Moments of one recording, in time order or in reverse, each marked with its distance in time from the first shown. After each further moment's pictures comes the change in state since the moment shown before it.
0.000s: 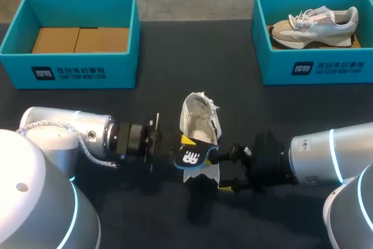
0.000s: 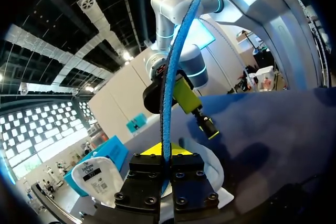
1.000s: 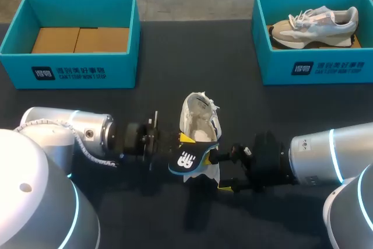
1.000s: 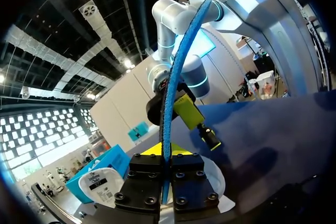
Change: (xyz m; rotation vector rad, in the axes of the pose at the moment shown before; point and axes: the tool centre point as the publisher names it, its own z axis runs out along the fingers) left arm -0.005 -0.018 -0.001 0.073 -0.012 0.009; right arm 0.000 0.000 0.000 0.000 0.000 0.000
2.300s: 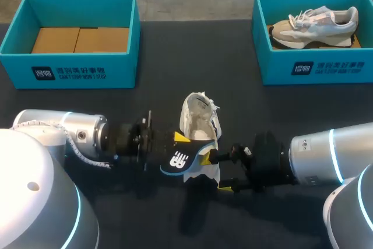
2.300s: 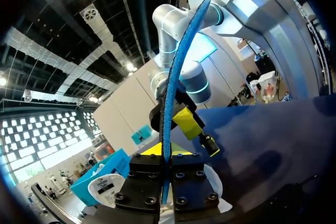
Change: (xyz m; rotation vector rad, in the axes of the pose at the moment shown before) left arm -0.001 -0.018 -0.010 0.021 -0.023 0.015; right arm 0.000 0.000 0.000 0.000 0.000 0.000
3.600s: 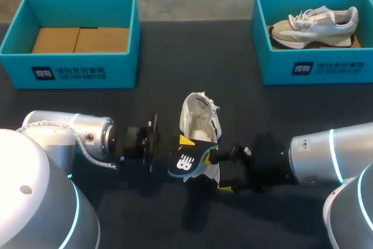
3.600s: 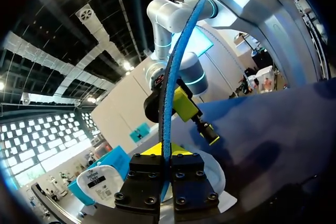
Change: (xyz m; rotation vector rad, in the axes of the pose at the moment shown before) left arm 0.007 0.025 0.009 -0.013 0.016 0.022; right arm 0.000 0.000 0.000 0.000 0.000 0.000
